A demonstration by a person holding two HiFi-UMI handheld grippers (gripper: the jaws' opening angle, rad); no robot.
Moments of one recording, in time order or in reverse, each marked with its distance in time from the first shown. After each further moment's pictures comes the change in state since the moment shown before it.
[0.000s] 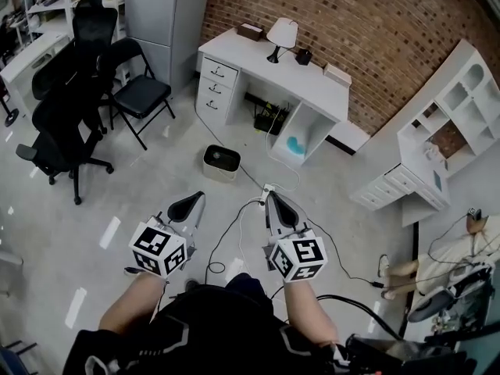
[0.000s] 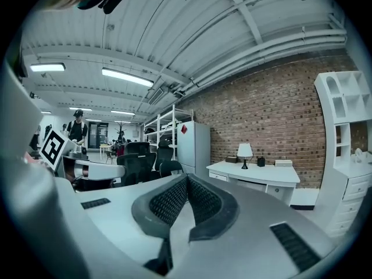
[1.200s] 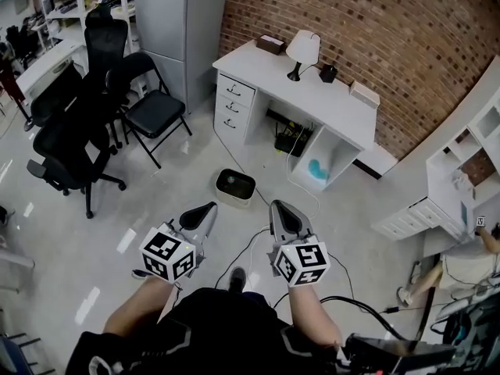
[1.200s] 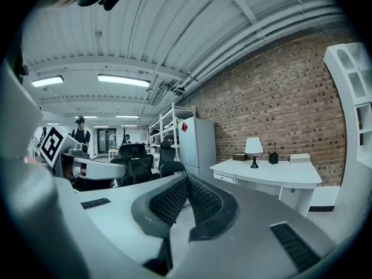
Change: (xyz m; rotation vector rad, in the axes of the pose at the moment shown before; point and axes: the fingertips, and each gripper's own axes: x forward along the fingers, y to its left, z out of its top) left arm 0.167 0.055 0.013 0.001 0.069 0.045; right arm 0.147 -0.121 0.000 0.047 0.021 0.113
